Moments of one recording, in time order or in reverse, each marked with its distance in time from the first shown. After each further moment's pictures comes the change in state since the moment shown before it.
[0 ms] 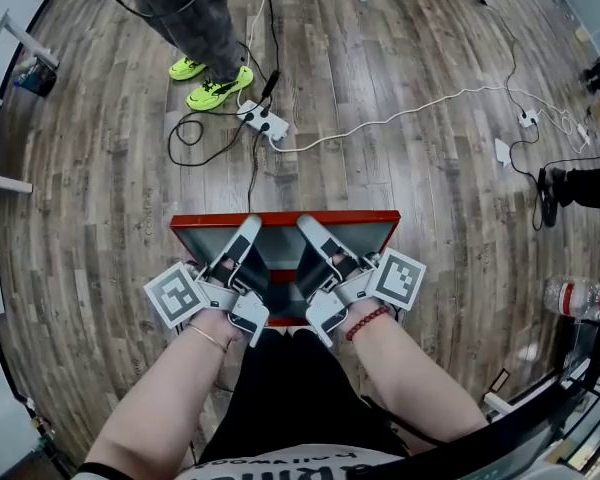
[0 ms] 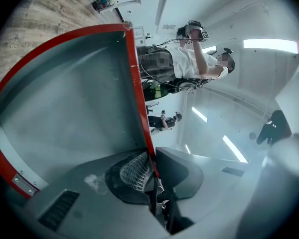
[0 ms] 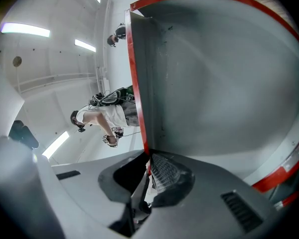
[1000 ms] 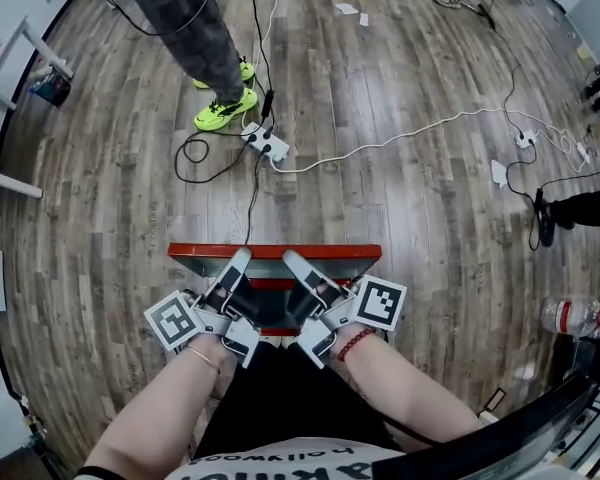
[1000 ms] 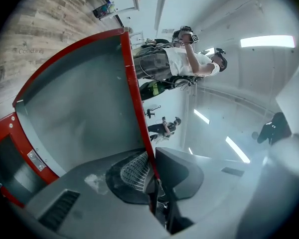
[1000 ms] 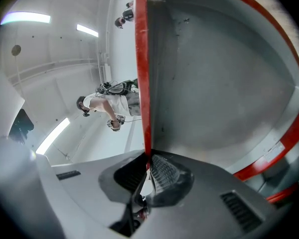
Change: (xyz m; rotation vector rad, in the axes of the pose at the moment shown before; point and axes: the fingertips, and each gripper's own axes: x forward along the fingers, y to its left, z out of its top) left arm -0.031 -0.020 -0.027 0.015 -0.054 0.037; right arm -0.030 0.018 -0.029 -0.068 0.145 0.000
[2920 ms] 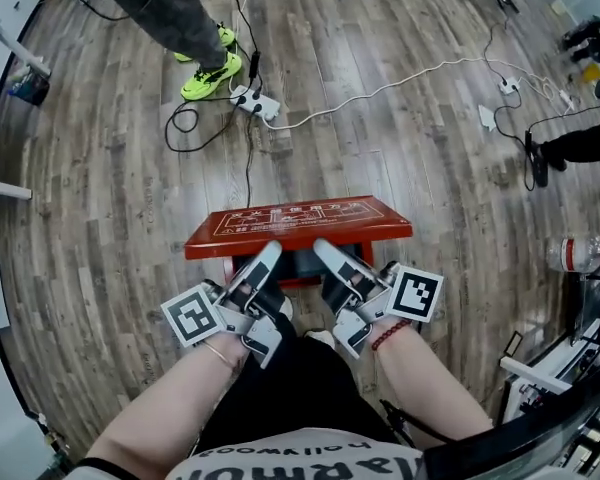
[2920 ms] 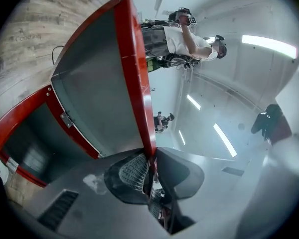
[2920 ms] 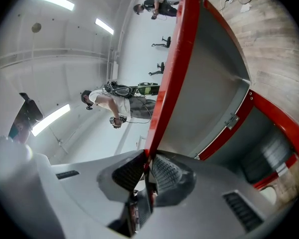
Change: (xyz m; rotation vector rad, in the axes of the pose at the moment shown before) left arm -0.088 0.003 -0.064 -0.047 0.225 -0.080; right arm -0.063 0.000 -0.089 -0.142 -0.060 -0.073
